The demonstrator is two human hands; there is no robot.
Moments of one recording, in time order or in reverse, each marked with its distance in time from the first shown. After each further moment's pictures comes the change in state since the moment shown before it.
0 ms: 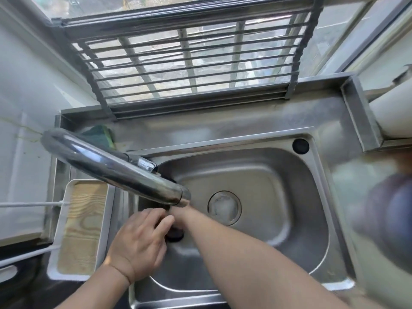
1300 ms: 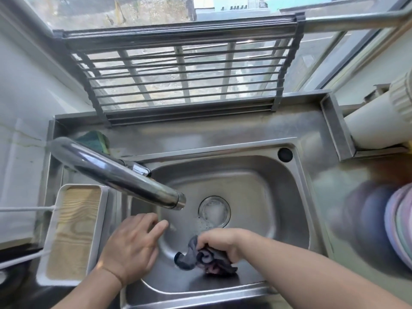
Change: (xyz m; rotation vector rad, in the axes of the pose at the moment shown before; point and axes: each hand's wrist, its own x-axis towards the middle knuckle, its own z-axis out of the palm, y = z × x) left_hand 0.000 -0.001 -0.003 -0.009 -0.021 -0.002; right_hand -0.187 0.013 -0.117 0.407 -0.664 0.530
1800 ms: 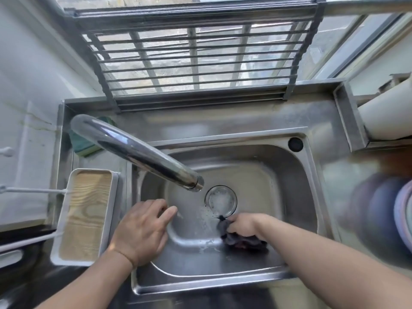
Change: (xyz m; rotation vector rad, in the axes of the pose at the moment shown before) left_hand 0.001 0.002 -0.005 -0.007 -0.024 -0.008; right_hand -0.019 0.022 -0.042 -0.438 0.389 -0.002
